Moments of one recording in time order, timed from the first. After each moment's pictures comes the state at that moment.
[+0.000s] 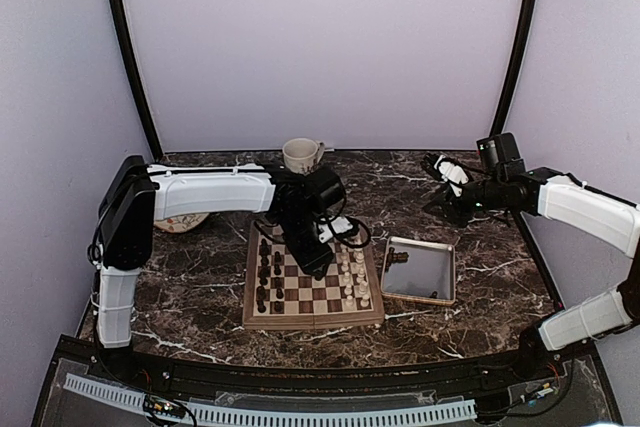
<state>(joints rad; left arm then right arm) -0.94 2.10 1.72 -0.95 0.13 0.10 0.35 1.28 0.91 -0.39 -0.38 -0.52</state>
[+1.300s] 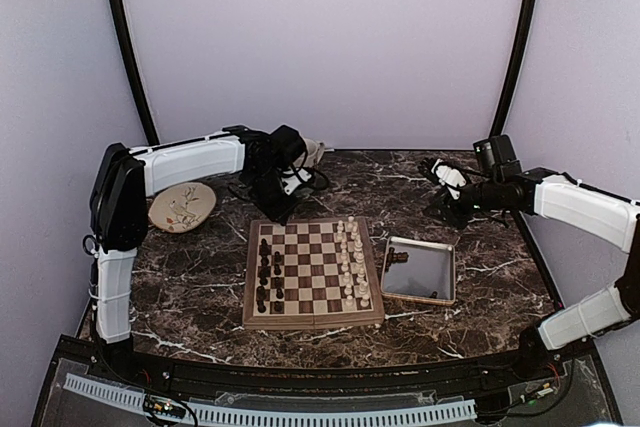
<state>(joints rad) -0.70 2.11 1.83 -1.00 -0.08 0.09 0.35 1.31 0.91 -0.39 -0.37 -0.54</state>
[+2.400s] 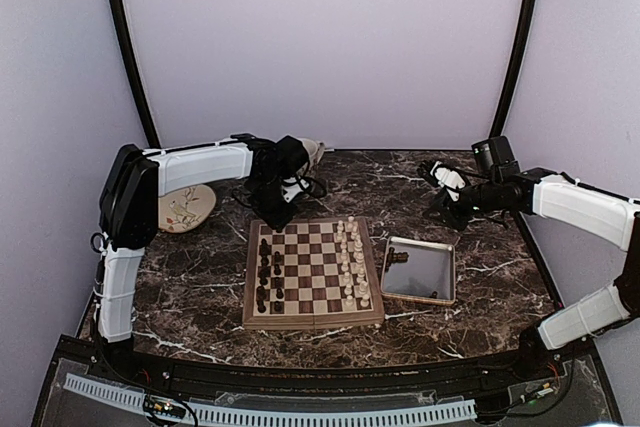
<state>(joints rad) -0.69 2.17 1.84 -1.01 -0.14 0.06 0.35 1.32 0.91 -0.41 -0.37 -0.55</state>
